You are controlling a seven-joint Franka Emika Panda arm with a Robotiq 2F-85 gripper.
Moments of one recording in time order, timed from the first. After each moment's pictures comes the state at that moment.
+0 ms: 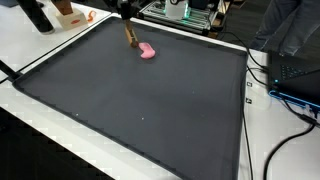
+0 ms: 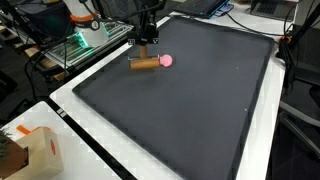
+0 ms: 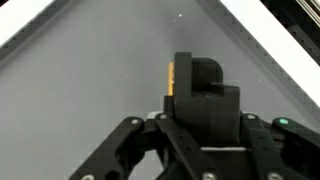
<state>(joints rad) -0.02 0.07 0.00 -2.16 -0.26 1.90 -0.72</state>
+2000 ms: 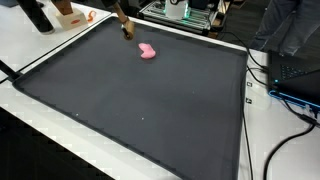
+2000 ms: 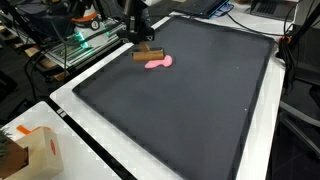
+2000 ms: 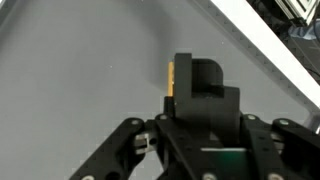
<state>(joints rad) -0.15 0.15 -0.12 -1.94 0.12 1.70 -0.93</state>
